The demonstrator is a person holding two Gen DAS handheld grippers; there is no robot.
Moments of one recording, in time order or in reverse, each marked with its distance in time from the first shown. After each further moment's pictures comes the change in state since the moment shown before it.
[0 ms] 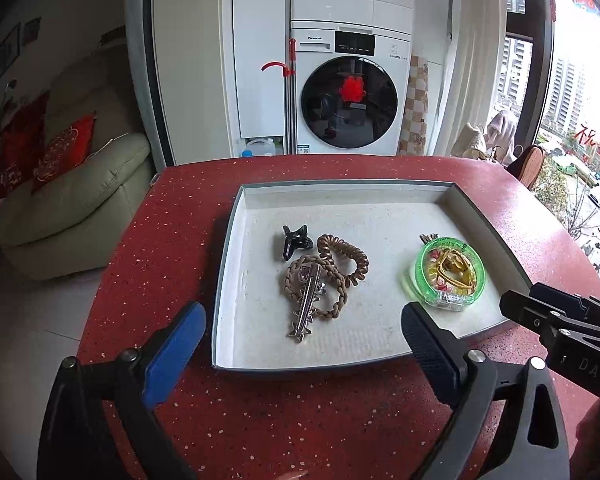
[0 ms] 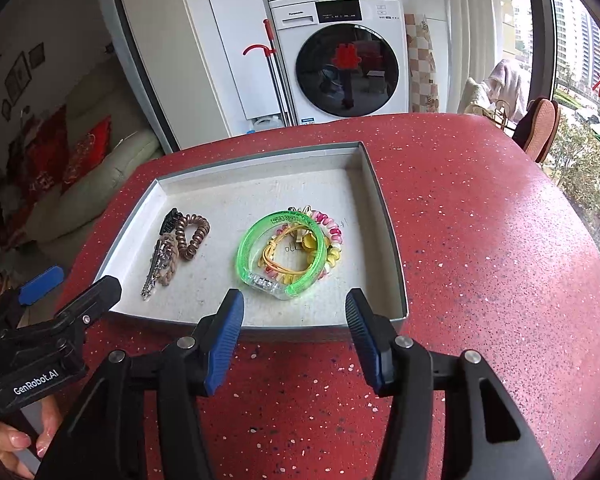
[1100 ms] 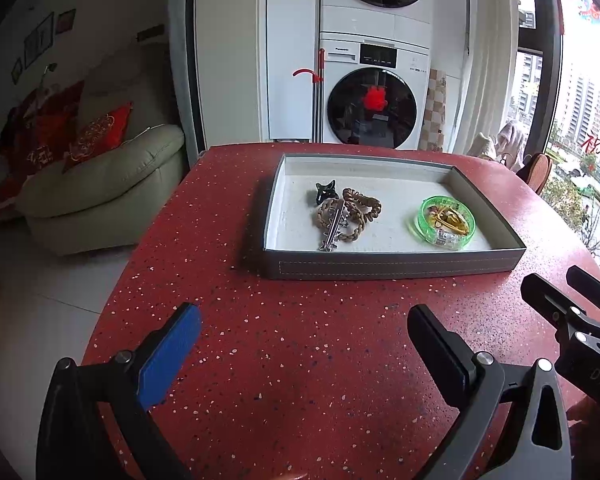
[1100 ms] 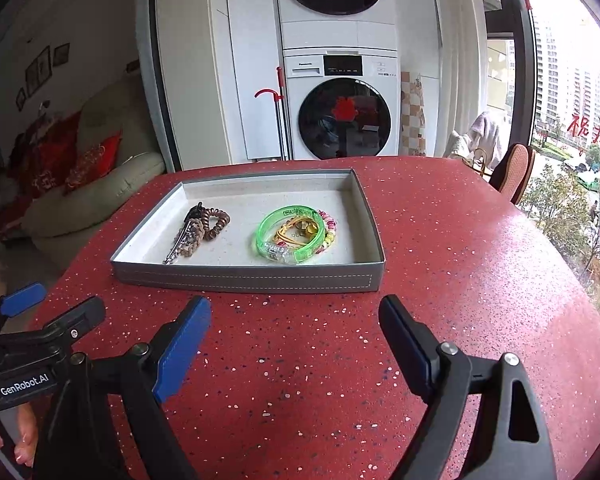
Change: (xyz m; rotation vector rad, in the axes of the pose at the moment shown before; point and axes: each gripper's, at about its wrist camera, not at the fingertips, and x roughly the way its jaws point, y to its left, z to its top) left arm -0.059 0.010 -0.071 -0.060 -0.039 0.064; right arm -0.058 0.023 -0.067 -0.081 -0.203 -0.062
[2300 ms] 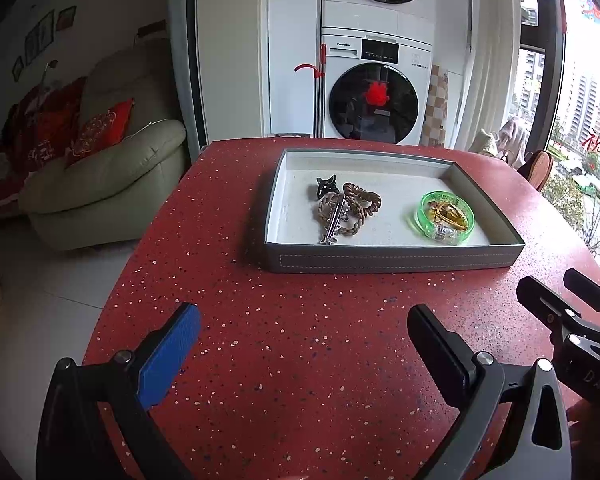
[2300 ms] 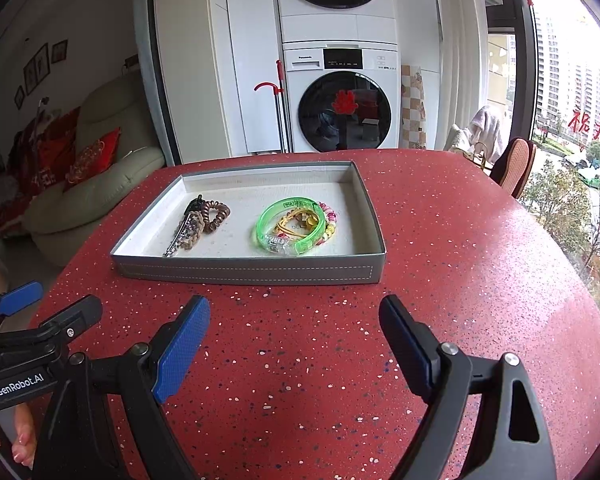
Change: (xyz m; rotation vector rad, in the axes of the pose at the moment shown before) left arm -0.003 -0.002 -0.001 -0.002 0.021 0.005; right arm 0.000 -0.002 -0.004 0.000 0.021 0.002
